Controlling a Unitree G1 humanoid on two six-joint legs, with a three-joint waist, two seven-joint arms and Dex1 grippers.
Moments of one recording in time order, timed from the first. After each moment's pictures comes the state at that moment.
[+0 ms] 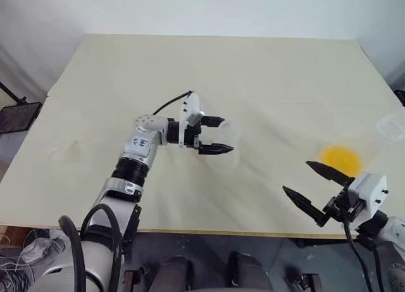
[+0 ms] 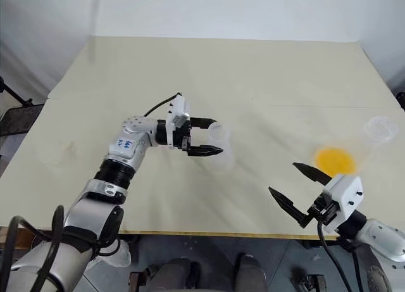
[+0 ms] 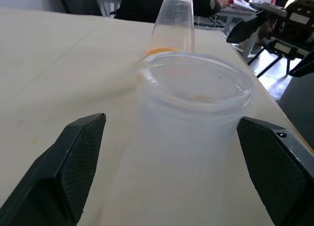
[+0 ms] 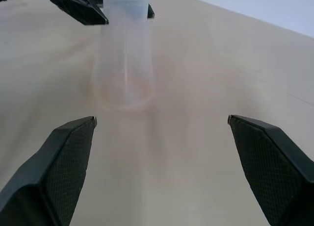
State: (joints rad) left arm -0.95 0.29 -0.10 0.60 -0.25 0.17 -1.24; right arm 0.30 -0.62 -0.40 -0.50 0.55 0.14 0.82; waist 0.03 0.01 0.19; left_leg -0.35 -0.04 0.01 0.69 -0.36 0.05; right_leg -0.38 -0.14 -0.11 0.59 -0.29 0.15
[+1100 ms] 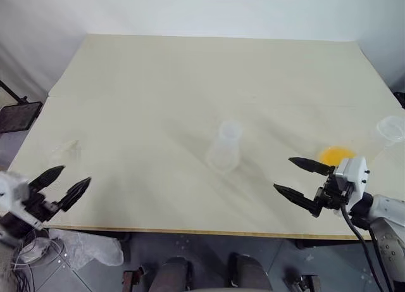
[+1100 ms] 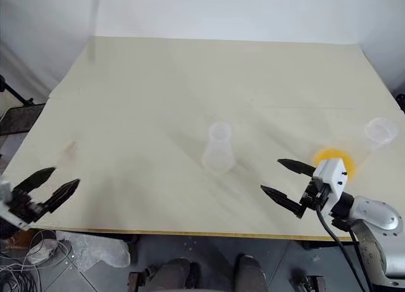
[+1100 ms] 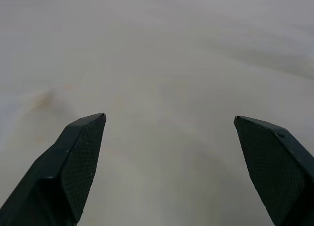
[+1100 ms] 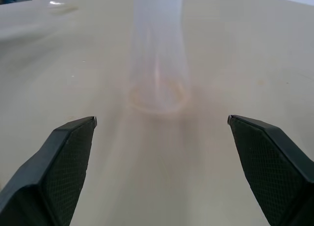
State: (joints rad) left arm 0.28 0.50 0.83 -0.19 -0.56 0.31 -0.80; right arm 0.09 -0.70 -0.31 -0.32 0.61 0.23 1.02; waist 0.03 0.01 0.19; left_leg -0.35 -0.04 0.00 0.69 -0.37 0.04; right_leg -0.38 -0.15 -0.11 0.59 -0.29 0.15
